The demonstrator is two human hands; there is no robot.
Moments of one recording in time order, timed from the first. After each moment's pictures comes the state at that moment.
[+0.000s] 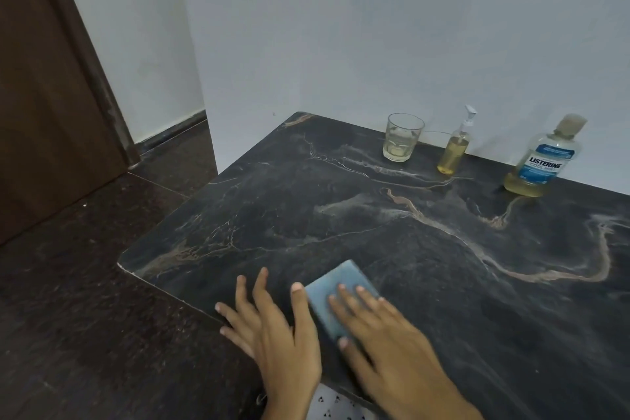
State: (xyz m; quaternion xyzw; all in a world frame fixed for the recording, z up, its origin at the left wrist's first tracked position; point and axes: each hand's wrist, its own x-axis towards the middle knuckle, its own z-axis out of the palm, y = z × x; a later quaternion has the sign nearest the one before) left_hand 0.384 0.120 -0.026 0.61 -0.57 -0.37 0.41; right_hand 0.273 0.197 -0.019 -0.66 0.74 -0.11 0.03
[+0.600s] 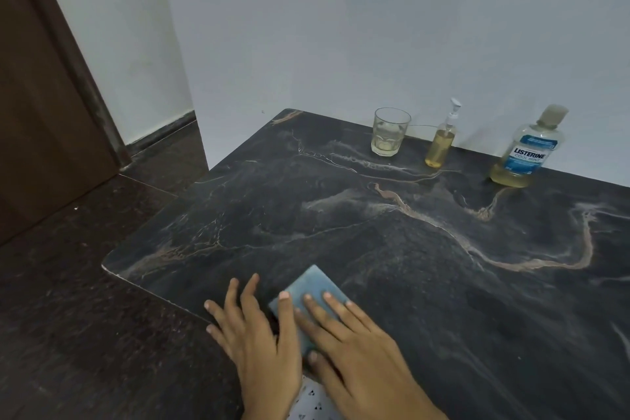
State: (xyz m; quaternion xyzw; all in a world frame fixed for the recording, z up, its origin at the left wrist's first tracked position) left_hand 0.394 0.126 -0.030 0.60 -0.62 -0.35 0.37; right_hand 0.290 0.203 -0.023 -0.70 0.71 -0.07 0.05
